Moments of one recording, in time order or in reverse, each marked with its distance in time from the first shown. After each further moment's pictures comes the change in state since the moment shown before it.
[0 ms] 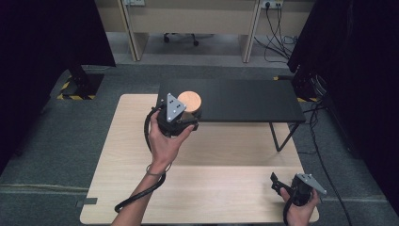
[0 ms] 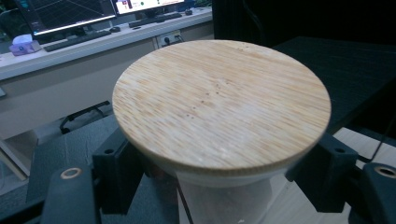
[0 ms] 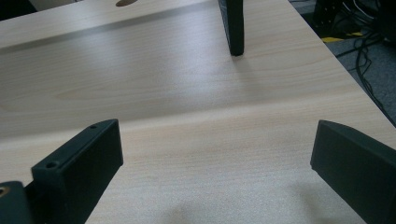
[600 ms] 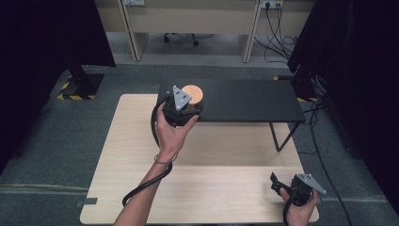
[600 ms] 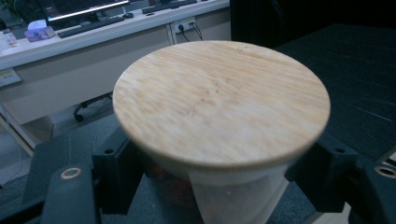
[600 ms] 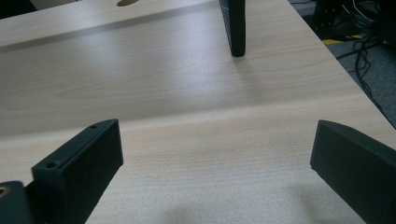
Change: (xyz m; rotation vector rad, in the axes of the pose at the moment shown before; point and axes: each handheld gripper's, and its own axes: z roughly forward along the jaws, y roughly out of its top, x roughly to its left) left arm 0.004 0.007 0.035 0.054 0.049 -0.030; right arm 0.001 0.000 0.000 -0.002 -0.001 -0.008
